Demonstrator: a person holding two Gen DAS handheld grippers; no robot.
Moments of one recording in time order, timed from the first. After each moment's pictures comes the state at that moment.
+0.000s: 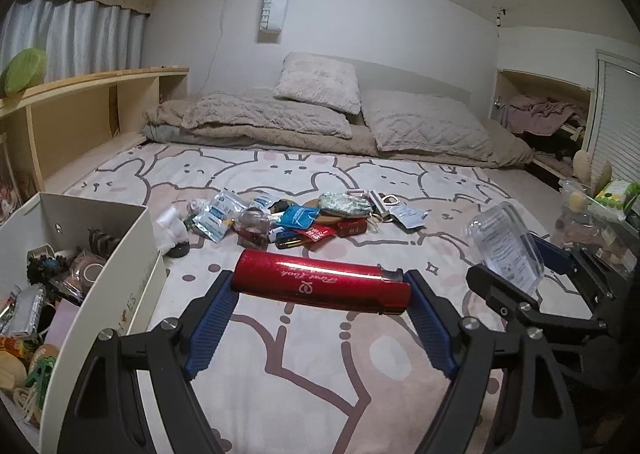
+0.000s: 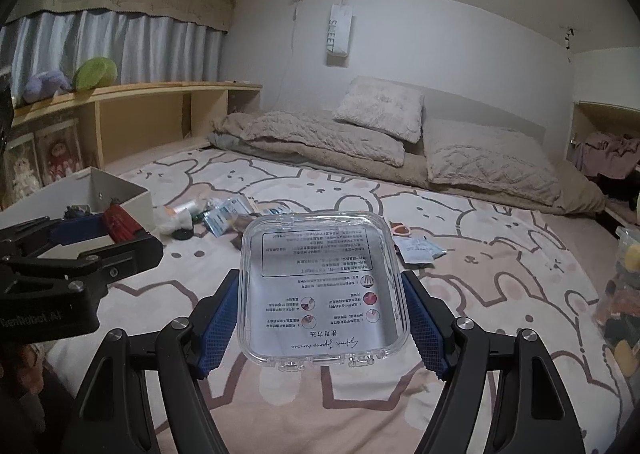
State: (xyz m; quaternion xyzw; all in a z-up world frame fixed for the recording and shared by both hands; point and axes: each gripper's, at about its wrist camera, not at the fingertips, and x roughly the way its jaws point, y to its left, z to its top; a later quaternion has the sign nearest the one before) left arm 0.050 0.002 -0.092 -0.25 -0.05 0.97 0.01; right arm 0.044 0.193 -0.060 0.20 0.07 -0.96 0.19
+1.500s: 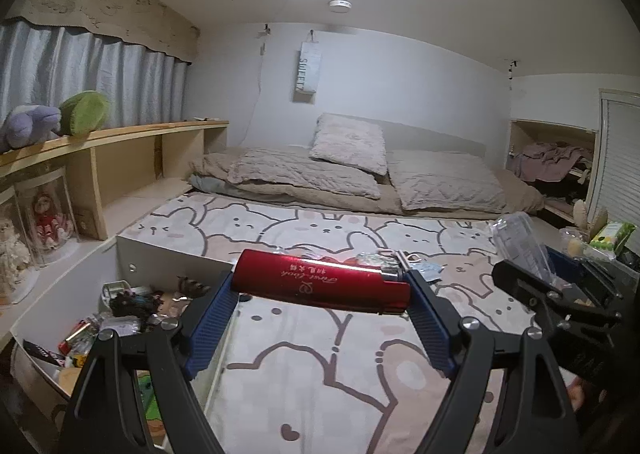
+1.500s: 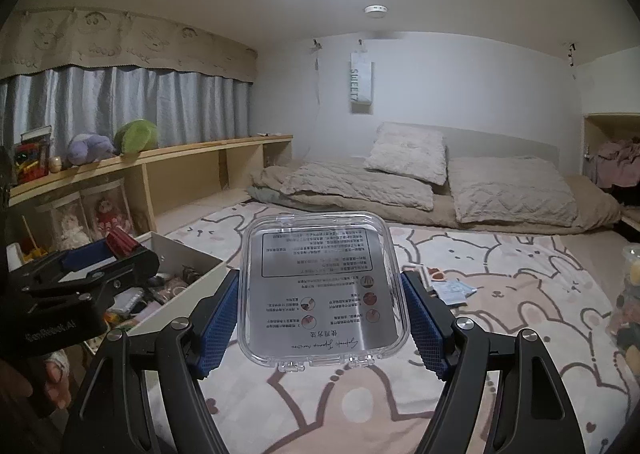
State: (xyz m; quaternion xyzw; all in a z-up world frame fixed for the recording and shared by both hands) left arm 0.138 -0.055 -0.016 -0.16 -0.05 0.98 -0.04; right arm 0.112 0.164 0.017 0.15 0.02 -0.96 0.25
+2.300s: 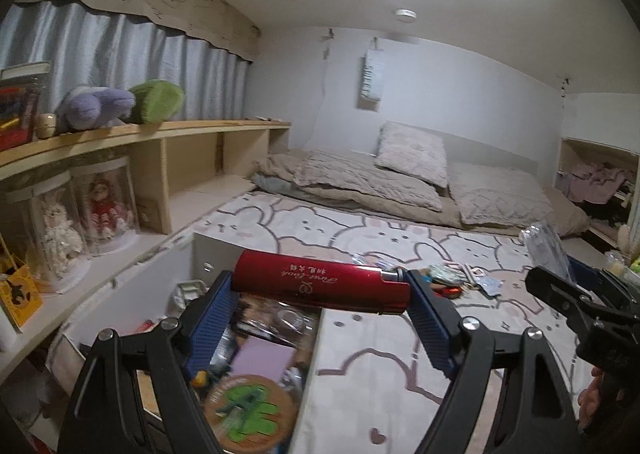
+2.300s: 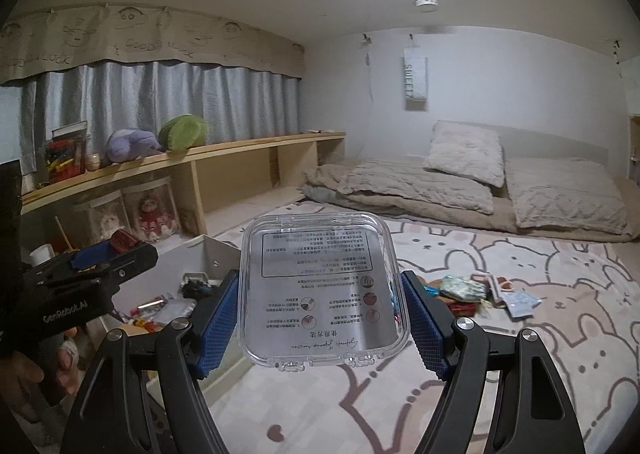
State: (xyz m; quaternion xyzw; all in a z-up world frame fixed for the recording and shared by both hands) left arm 0.158 -0.150 -0.019 -0.15 -0.07 0.98 -0.14; right arm 0.106 0.088 0.021 0.15 0.02 -0.93 0.33
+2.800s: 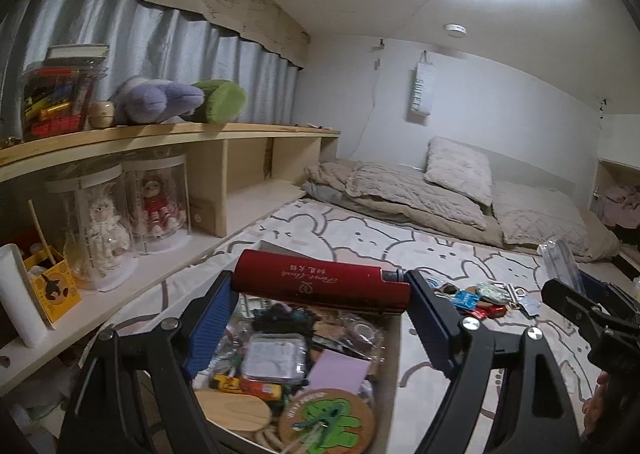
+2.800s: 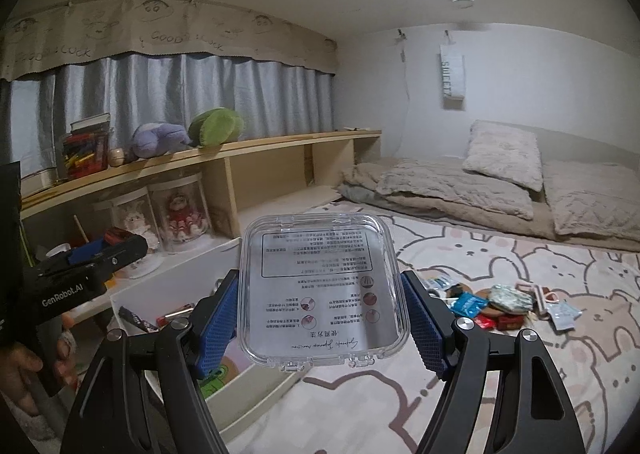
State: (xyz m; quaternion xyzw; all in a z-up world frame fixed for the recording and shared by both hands) left arm 0.179 -0.216 -0.021 -0.14 -0.09 0.96 -0.20; right arm 0.104 0.033 0.021 0.15 0.02 -0.91 0.38
